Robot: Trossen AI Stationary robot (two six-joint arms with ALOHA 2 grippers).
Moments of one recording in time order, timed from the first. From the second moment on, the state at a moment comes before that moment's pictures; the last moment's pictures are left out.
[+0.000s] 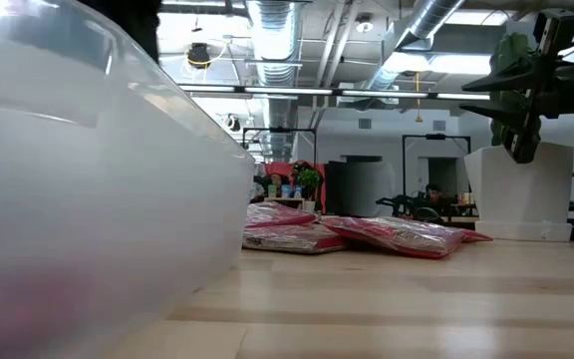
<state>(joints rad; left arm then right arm) -0.41 1.27 0.94 -0.58 -0.36 -1.53 -0.12 0.01 0.01 0.01 0.11 0.86</state>
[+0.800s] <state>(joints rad) 0.14 1.56 0.94 -0.37 -0.08 -0.57 -0.12 0.01 0.01 0.01 0.11 0.86</state>
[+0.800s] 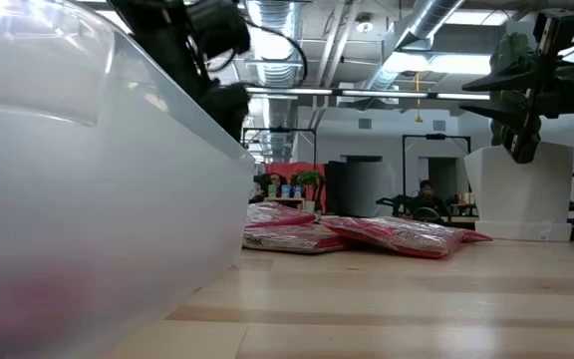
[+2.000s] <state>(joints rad) 0.20 1.68 1.01 -0.41 0.10 -0.66 -0.12 0.01 0.01 0.01 0.12 0.86</state>
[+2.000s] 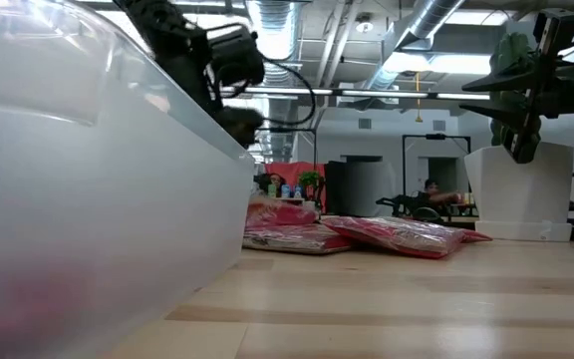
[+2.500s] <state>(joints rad) -0.02 1.47 1.20 -0.79 0.03 -1.00 -0.12 0.01 0.01 0.01 0.12 0.83</state>
